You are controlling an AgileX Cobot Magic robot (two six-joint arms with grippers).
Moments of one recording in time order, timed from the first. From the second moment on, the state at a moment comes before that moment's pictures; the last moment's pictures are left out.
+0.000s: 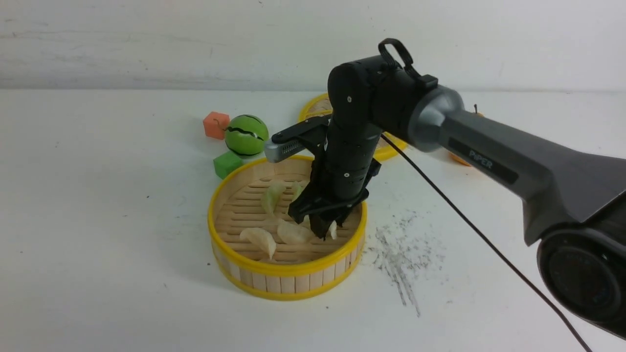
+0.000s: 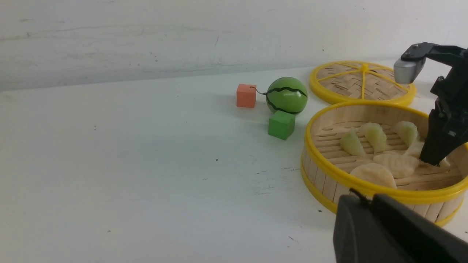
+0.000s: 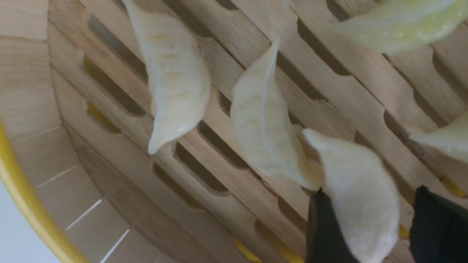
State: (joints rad) right arm 0.57 2.33 -2.16 0.15 1.24 -0.14; left arm -0.44 0.10 -0.34 0.48 0.51 -0.47
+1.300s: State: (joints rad) right arm 0.61 2.36 -2.20 0.18 1.13 -0.14; left arm -0.44 0.10 -0.34 0.48 0.51 -0.47
